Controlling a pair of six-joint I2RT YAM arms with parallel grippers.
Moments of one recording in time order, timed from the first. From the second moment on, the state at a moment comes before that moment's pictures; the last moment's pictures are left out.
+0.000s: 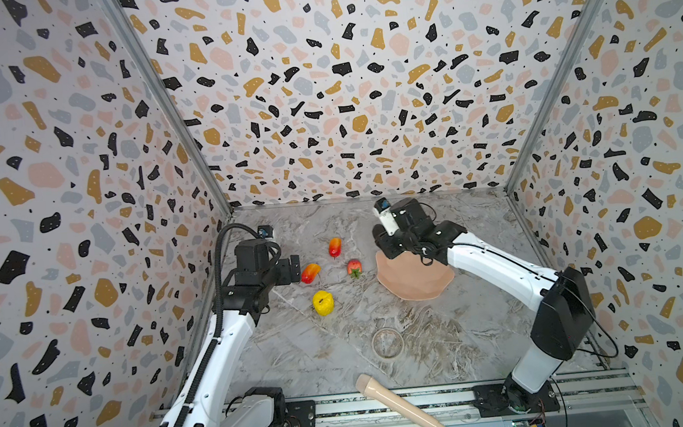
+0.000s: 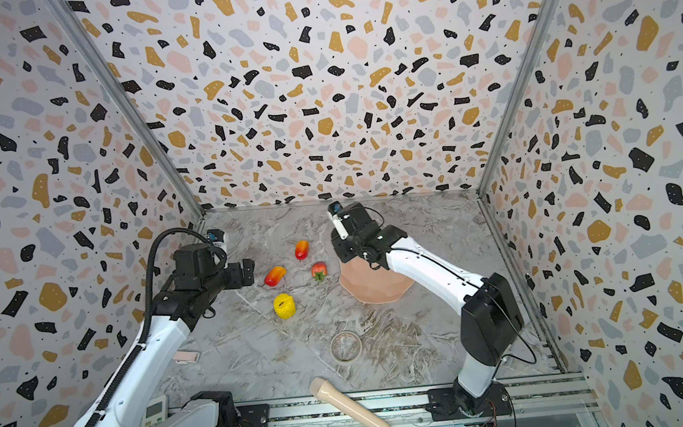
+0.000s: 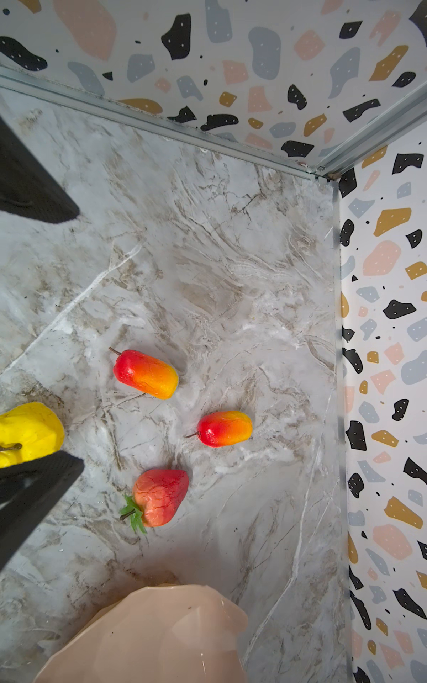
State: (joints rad) left arm -0.10 1.06 0.92 -0.51 -0.04 -0.03; right arm 0.67 1.65 1.42 -0.52 0.07 0.07
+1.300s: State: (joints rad) left arm -0.10 1.07 0.92 -0.51 -0.04 -0.03; right arm 0.56 1.76 1.20 -0.47 0.09 0.02
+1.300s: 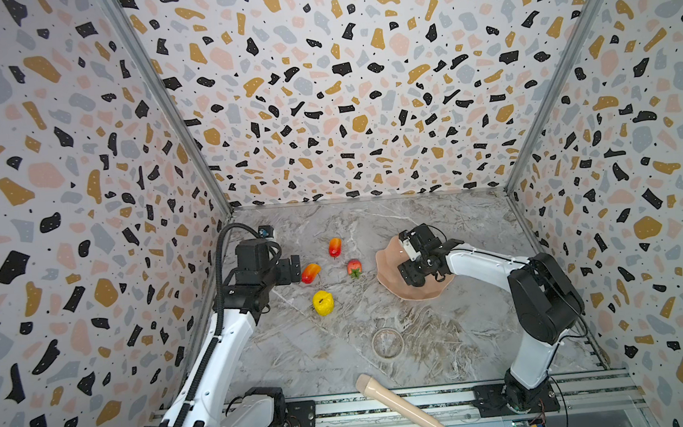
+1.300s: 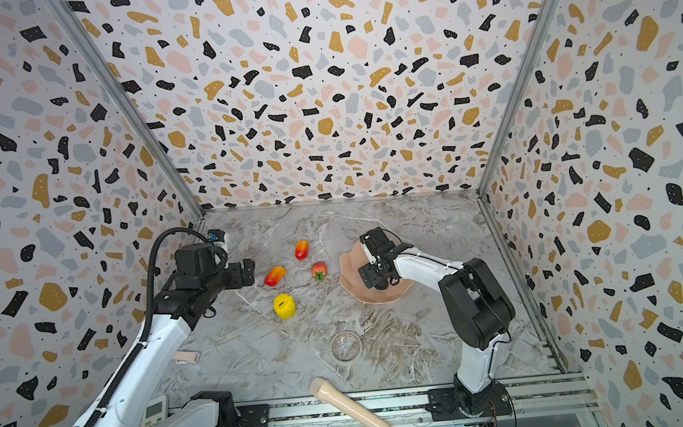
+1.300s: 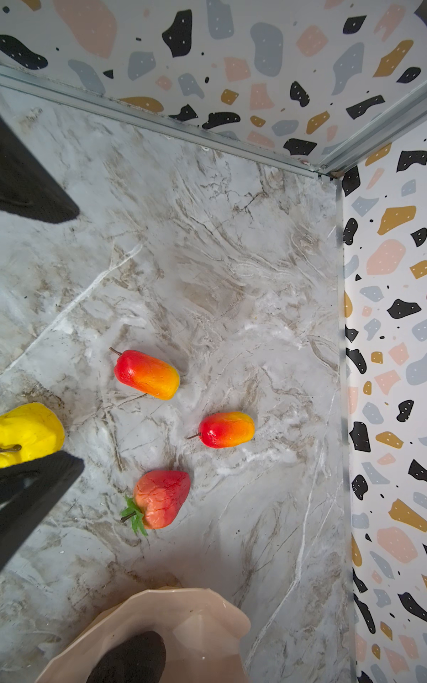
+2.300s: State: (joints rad) left arm -0.10 1.06 0.91 -0.51 -0.04 -0.03; right arm 0.88 2.28 1.88 -0.60 0.26 0.26
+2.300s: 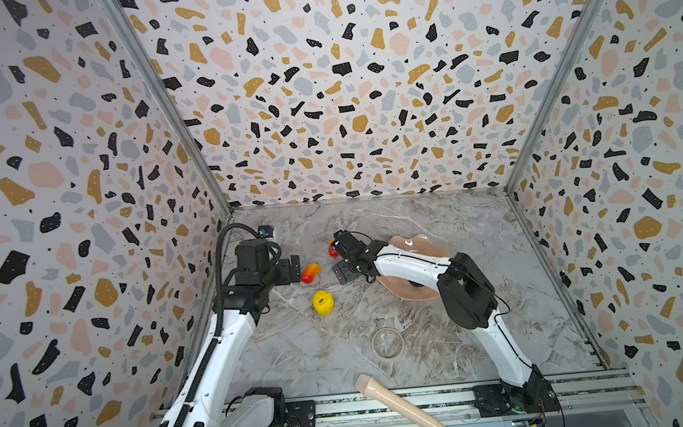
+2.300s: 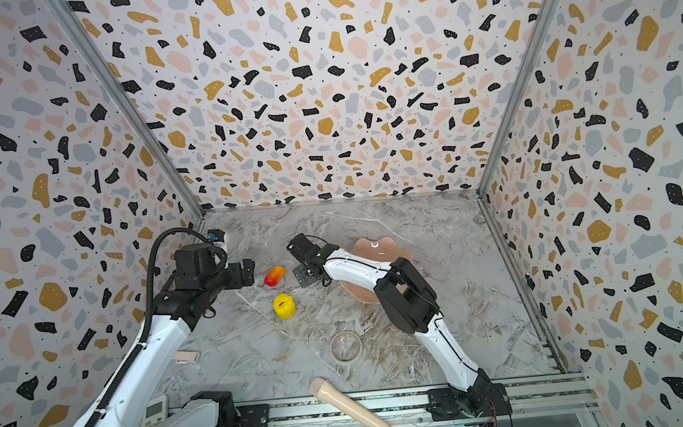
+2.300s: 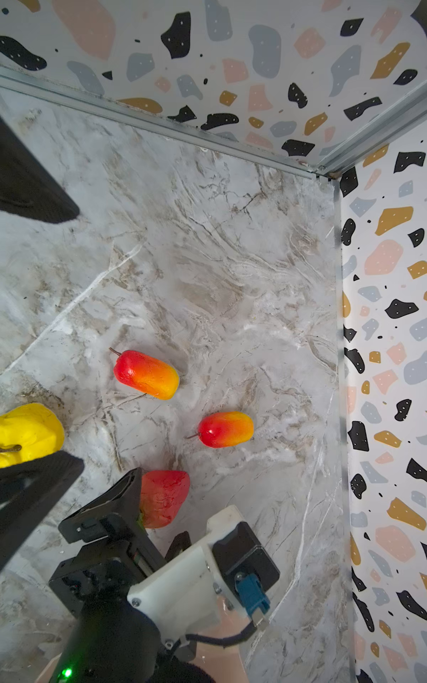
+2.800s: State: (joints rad) left arm -0.10 1.05 0.91 -0.51 -0.04 -0.03; right arm 0.85 2.33 1.89 -0.56 0.19 0.30
